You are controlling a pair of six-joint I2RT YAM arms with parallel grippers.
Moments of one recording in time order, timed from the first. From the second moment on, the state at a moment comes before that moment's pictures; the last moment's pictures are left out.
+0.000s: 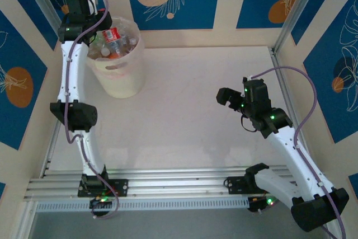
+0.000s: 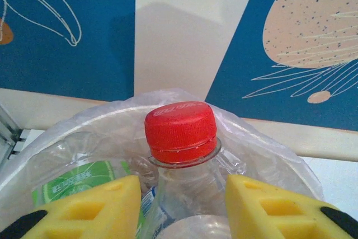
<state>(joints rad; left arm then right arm) -0.01 2.09 2.53 -0.89 0.05 -0.18 0.33 0.92 0.95 -0.70 0.05 0.58</state>
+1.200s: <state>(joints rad) 0.00 2.12 2.54 -0.83 -0.09 -0.17 0.33 0.92 0.95 -0.70 0.05 0.59</state>
